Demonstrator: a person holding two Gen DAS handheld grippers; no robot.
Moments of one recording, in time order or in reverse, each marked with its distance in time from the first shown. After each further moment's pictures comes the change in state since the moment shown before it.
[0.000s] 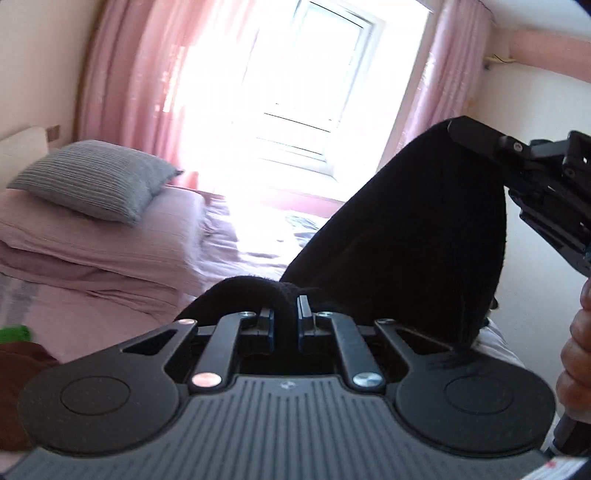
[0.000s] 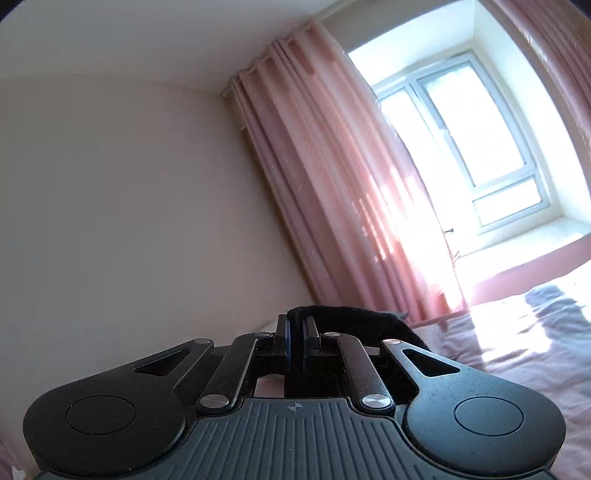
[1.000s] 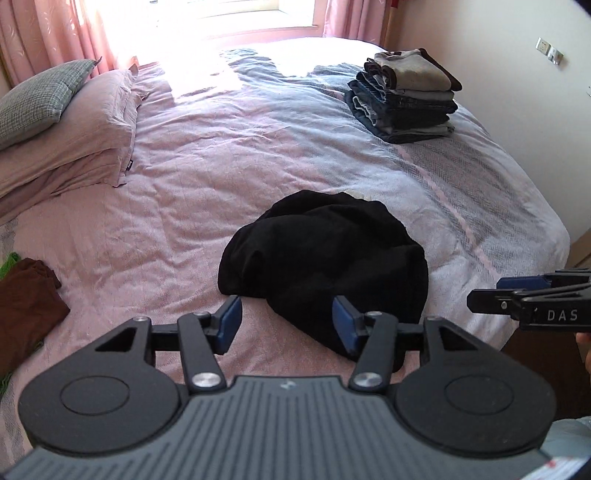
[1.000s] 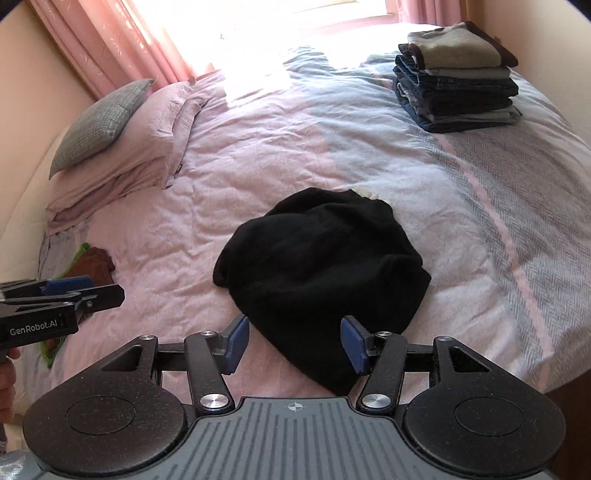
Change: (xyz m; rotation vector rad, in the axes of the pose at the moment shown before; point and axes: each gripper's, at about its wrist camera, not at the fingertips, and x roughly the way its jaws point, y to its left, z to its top) left arm -0.025 -0.159 -0.133 0.299 0.534 0.052; right arm -0.223 -0.097 -0.102 0.290 0.773 -0.632
